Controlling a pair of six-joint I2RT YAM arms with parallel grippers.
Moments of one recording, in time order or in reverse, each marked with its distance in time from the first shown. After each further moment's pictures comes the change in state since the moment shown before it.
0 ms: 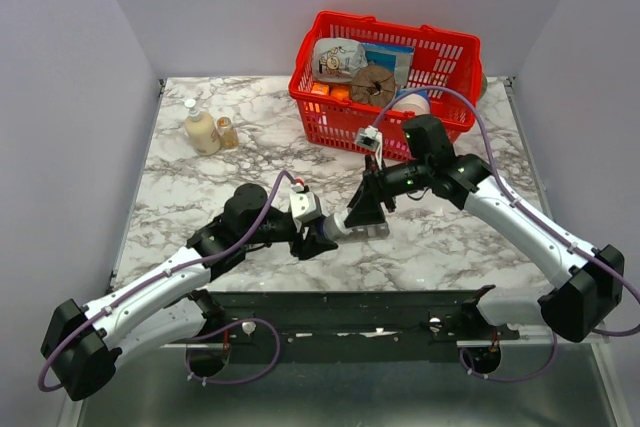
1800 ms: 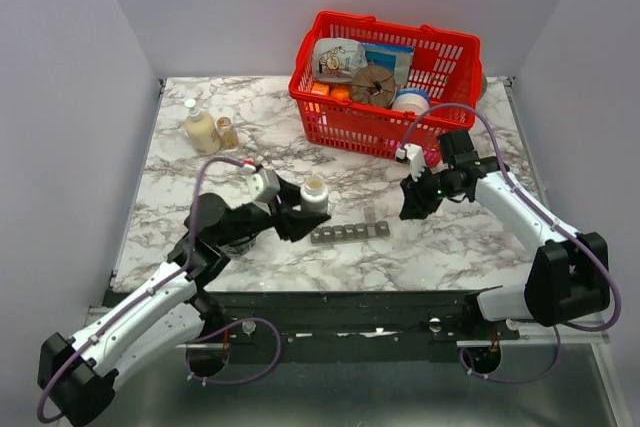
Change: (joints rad) left arm 0.084 -0.166 -0.053 0.204 -0.066 -0.226; right arm -0.357 0.078 -0.174 -0.201 0.377 -0.612
